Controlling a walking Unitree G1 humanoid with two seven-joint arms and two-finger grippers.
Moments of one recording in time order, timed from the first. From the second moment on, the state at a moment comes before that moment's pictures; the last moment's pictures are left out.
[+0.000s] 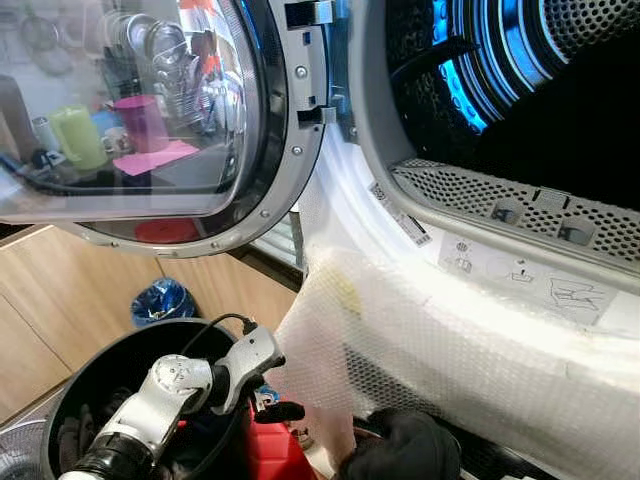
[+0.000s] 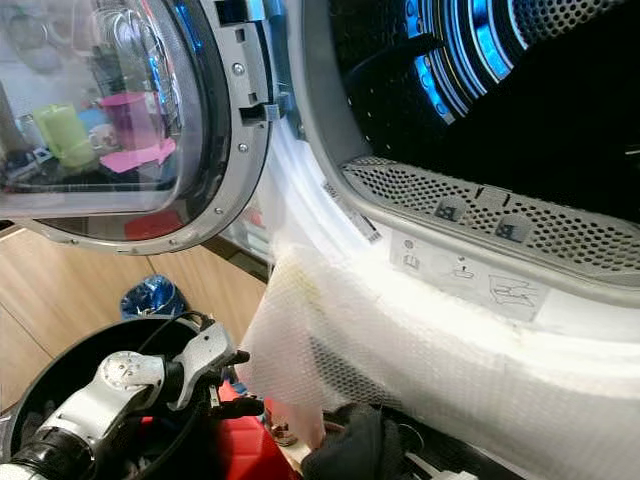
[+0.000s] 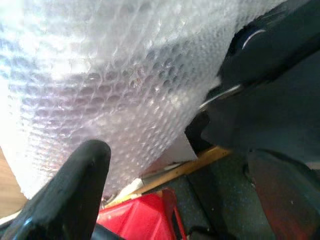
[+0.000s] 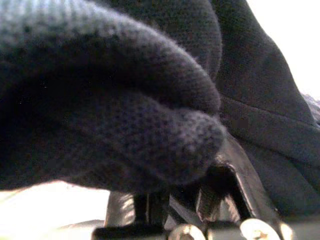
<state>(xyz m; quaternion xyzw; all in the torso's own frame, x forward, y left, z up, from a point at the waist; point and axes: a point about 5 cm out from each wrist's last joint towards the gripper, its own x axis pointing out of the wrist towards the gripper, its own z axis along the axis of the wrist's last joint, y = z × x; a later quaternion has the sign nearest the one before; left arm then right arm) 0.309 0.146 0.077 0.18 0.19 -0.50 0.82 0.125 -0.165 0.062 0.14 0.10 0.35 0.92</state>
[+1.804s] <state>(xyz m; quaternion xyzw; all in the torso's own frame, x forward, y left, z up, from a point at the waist) 0.314 0.109 0.076 0.19 0.16 -0.54 0.80 0.361 -0.306 0.458 0.06 -0.20 -0.19 0.96</state>
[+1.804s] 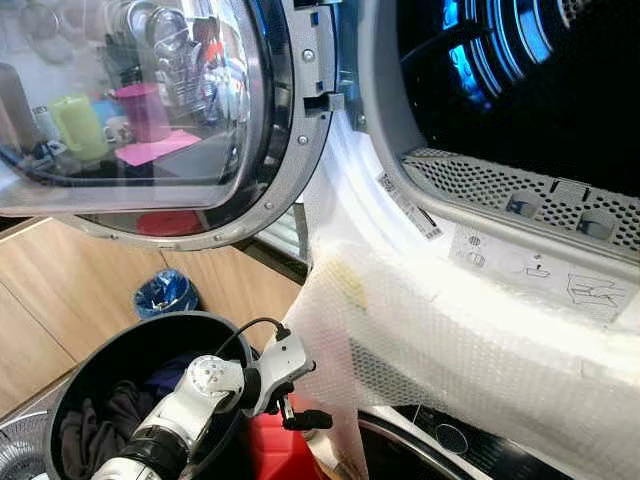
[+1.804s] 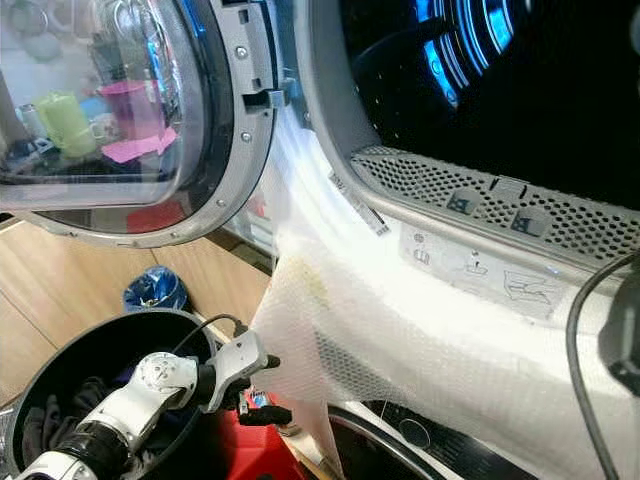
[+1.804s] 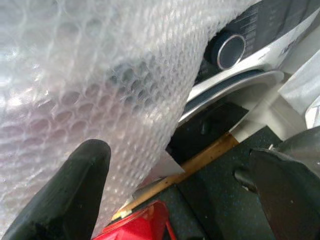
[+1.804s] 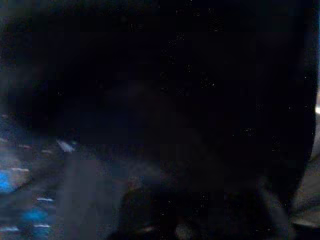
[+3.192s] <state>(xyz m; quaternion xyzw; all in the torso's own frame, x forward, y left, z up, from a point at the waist) 0.304 0.110 0.073 0.19 0.18 -0.58 0.77 0.346 -0.293 0.393 -0.04 -0.18 -0.16 0.97</state>
